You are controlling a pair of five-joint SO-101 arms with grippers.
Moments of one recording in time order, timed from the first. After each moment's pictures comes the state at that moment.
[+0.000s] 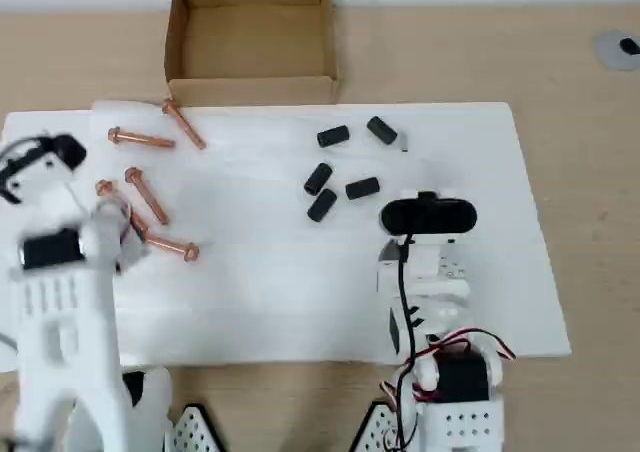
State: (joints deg) left arm -15.0 -38.8 37.4 80.3 14.7; right arm -7.5 -103.3 88.4 61.4 -9.0
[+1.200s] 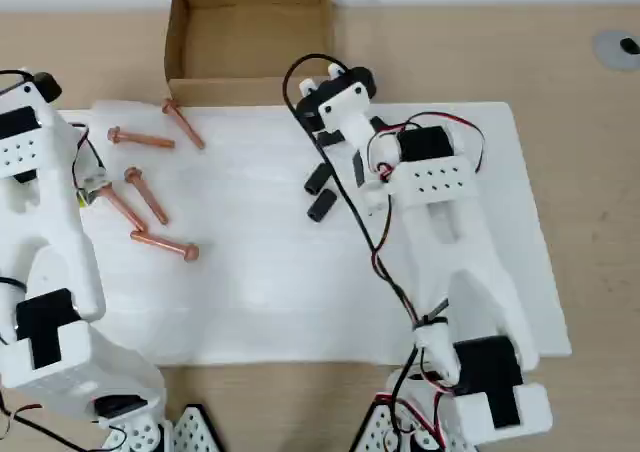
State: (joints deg) left arm -24.1 6.2 2.6 78.5 0.5; right arm -14.5 -9.1 17.3 73.7 13.5
